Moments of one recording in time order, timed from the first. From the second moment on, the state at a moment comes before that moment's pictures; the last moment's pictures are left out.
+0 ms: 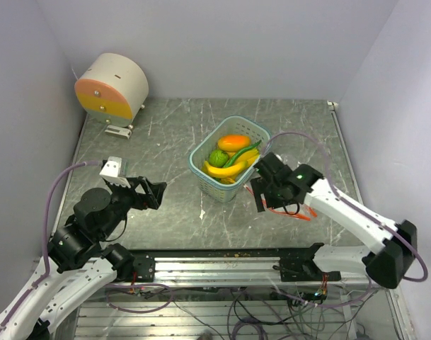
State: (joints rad) left arm -0.70 0.40 0.77 -0.57 -0.27 -0.40; right arm 0.74 1.18 1.07 -1.08 0.24 0.46
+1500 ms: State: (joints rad) left arm -0.70 0.37 0.77 -0.61 -0.30 -0.46; right arm 0.82 0.98 1.11 -0.79 0.28 0.54
